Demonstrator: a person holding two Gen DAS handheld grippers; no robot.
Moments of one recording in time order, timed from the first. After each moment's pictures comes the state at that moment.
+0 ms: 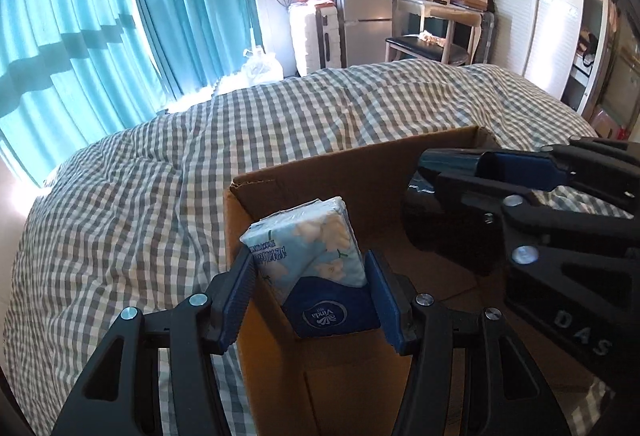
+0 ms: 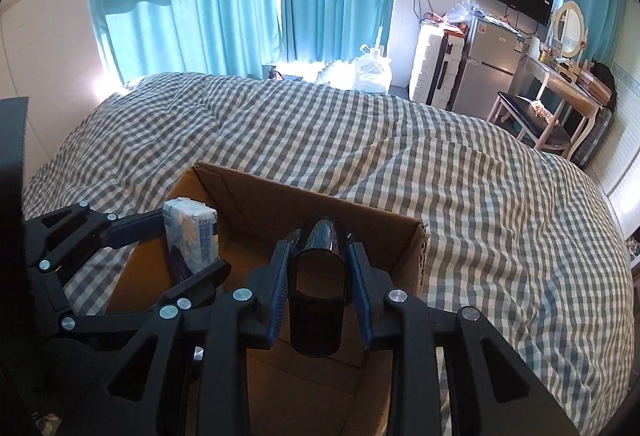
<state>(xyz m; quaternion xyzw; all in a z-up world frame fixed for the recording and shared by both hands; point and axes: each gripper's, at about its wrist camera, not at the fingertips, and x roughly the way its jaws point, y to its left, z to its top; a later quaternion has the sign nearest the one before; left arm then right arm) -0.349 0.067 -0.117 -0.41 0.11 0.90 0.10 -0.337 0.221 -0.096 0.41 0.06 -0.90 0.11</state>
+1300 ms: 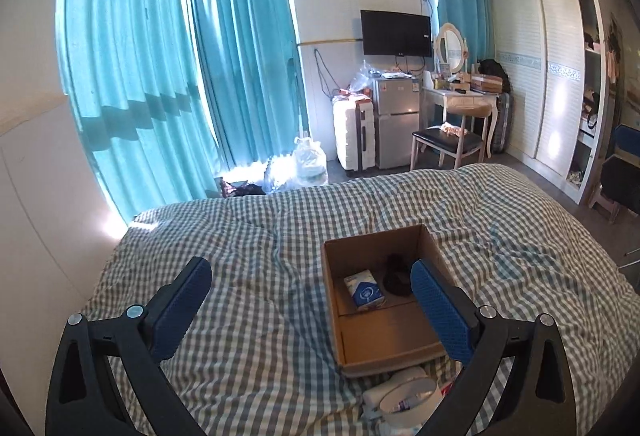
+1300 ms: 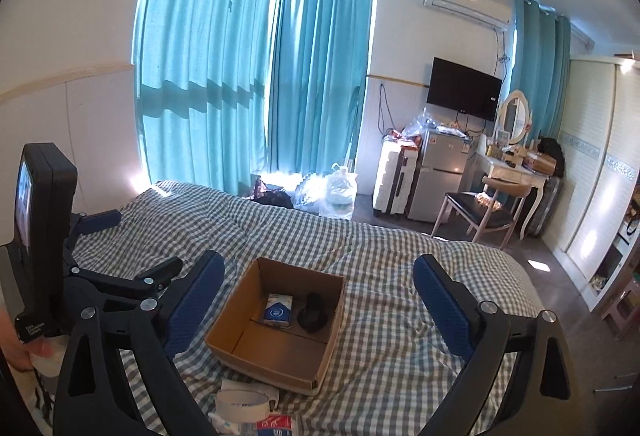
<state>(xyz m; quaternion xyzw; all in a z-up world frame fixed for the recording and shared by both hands) -0.138 0.000 0.082 -0.26 0.08 0.96 0.04 -0.074 0.239 0.132 0.21 0.07 -0.97 0.07</state>
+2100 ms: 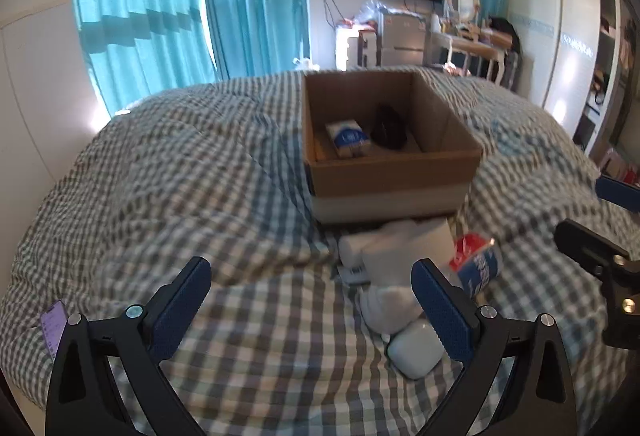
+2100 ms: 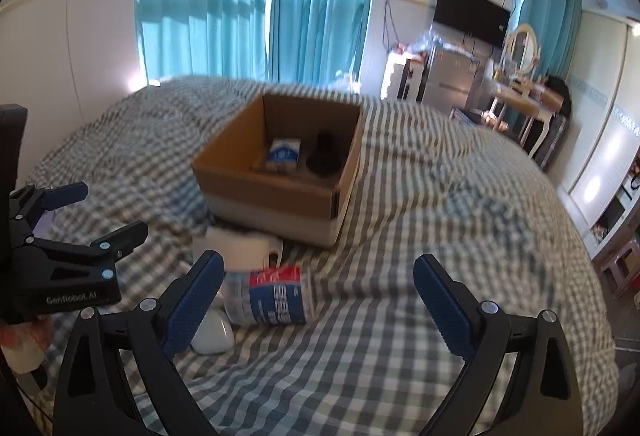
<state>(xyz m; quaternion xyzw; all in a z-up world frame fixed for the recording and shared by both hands) -0.063 0.015 -0.113 -0.38 0.05 0.92 0.04 -0.031 0.247 -0.084 0.35 0.08 -0.93 0.07</state>
